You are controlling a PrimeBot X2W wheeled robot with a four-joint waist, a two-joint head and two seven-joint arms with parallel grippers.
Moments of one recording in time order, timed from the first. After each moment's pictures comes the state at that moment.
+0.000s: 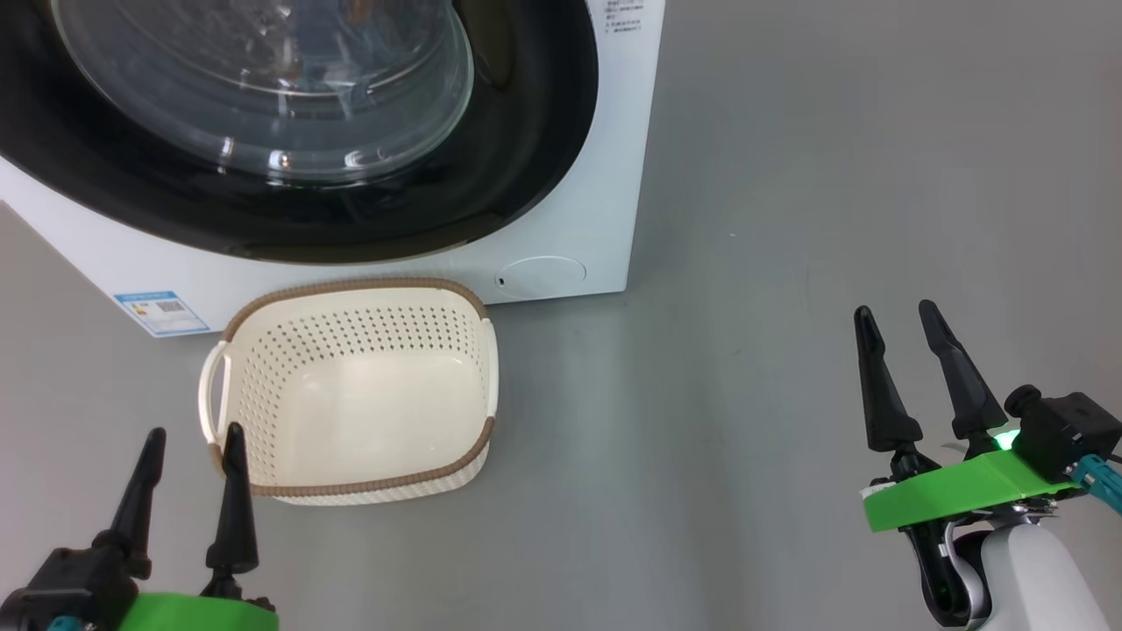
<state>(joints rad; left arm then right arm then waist) -0.02 0.05 0.11 0.04 -0.18 -0.13 -0.26 -0.22 -0.09 -0.02 0.16 0.32 0.13 -0.26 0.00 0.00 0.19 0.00</state>
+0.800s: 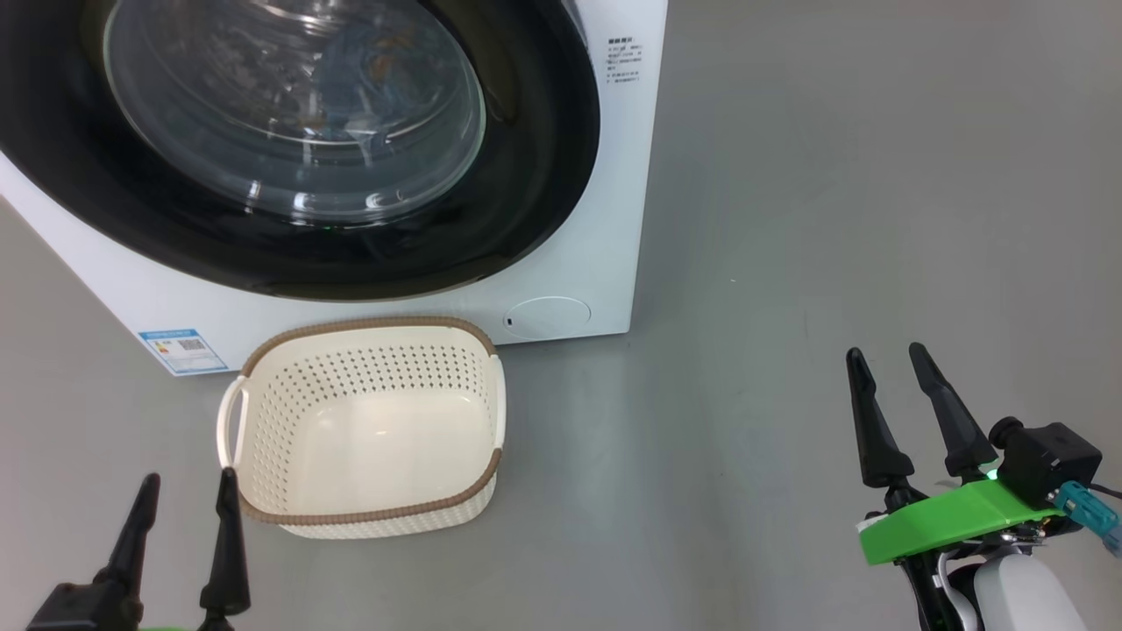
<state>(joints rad) 0.04 0.06 0.13 0.08 -0.15 -0.13 -0.26 -0.18 -0.09 -0.02 0.20 0.30 0.13 -0.26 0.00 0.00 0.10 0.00</state>
